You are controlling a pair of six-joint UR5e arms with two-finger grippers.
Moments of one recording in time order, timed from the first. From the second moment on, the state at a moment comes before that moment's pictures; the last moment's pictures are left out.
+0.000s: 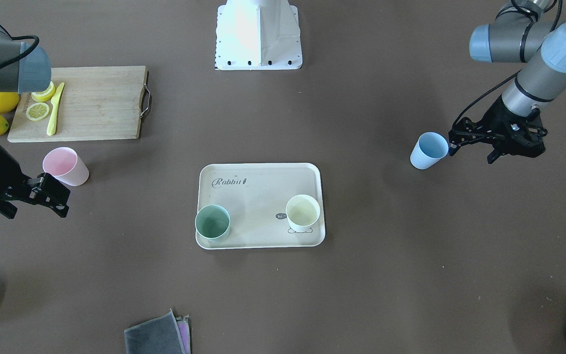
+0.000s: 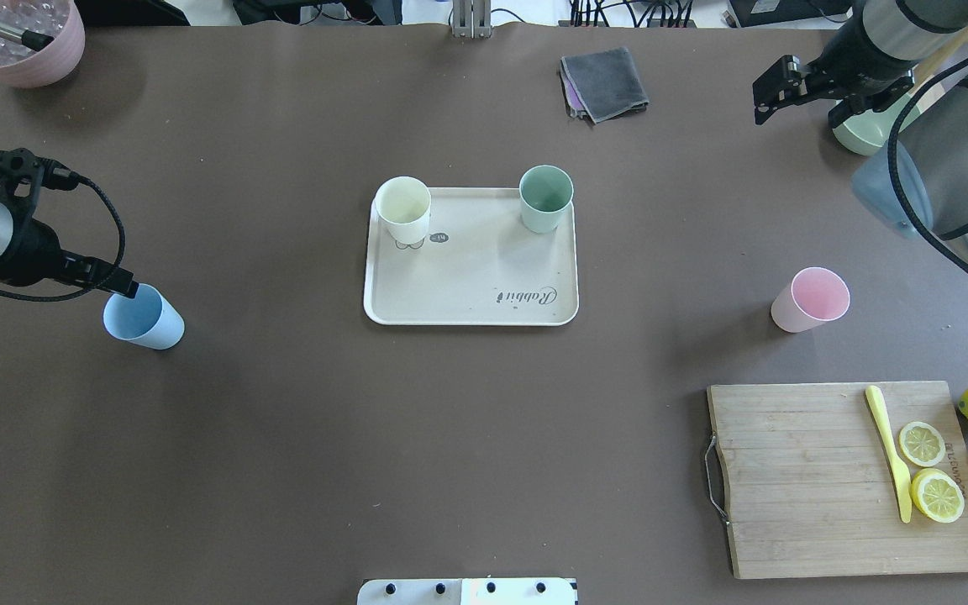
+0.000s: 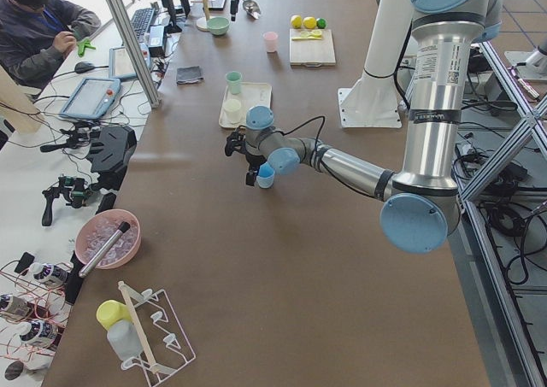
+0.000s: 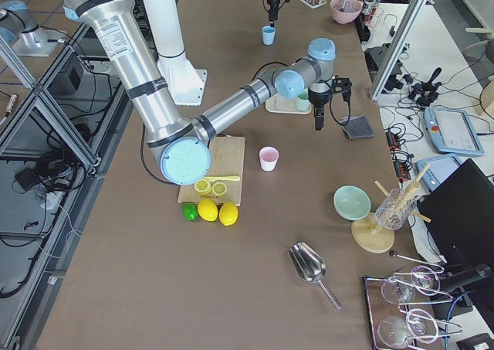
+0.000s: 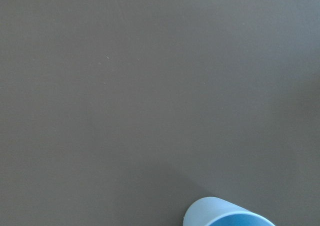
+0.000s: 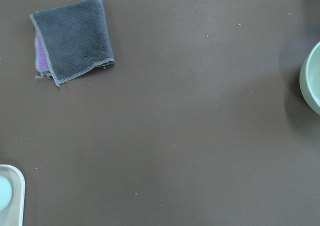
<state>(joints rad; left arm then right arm) -0.88 -1.61 -1.80 -2.05 -2.13 -0.73 1.10 -1.12 1.70 -1.54 2.16 0.76</state>
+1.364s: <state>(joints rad) -0.82 -1.96 -1.79 -1.73 -2.10 -0.81 1.13 -1.29 1.77 -1.53 2.16 0.62</state>
